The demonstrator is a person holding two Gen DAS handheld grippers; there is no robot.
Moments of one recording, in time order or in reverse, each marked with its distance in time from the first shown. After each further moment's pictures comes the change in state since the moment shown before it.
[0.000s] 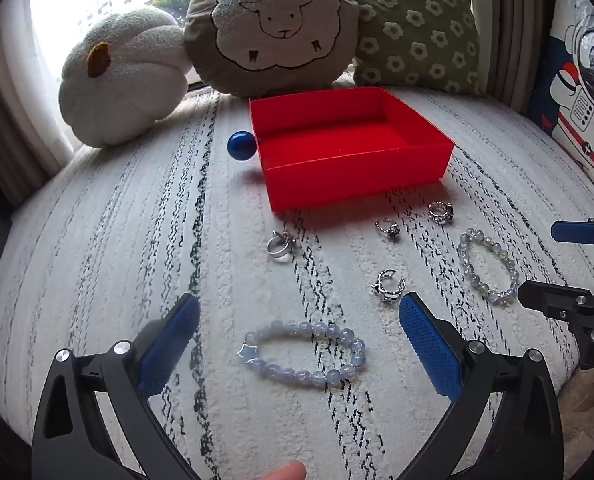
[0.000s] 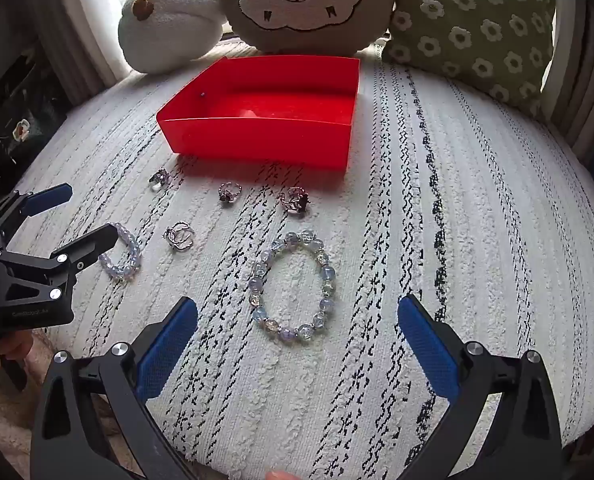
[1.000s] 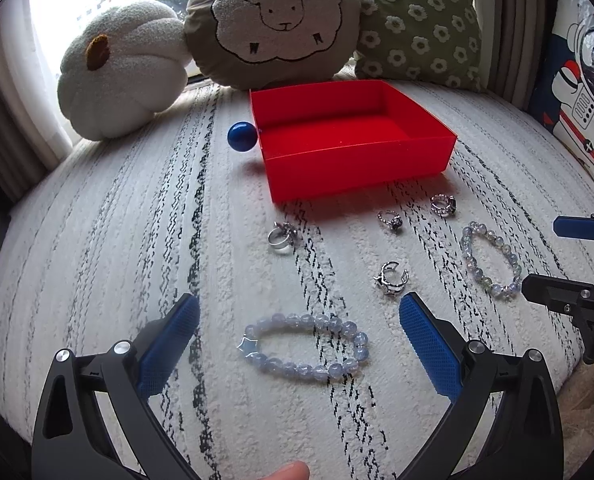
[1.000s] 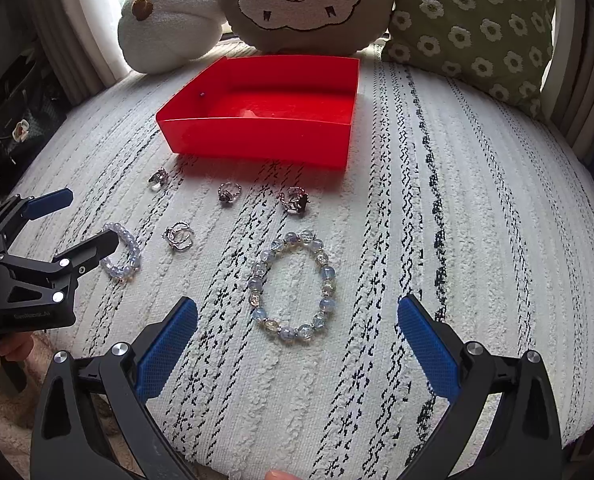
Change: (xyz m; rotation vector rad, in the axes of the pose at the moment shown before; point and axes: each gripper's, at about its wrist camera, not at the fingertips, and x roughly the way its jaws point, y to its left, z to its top) left arm 0.004 0.002 -0.003 -0.002 0.028 -0.005; right arm 0.004 0.003 -0.001 0.002 0.002 0.000
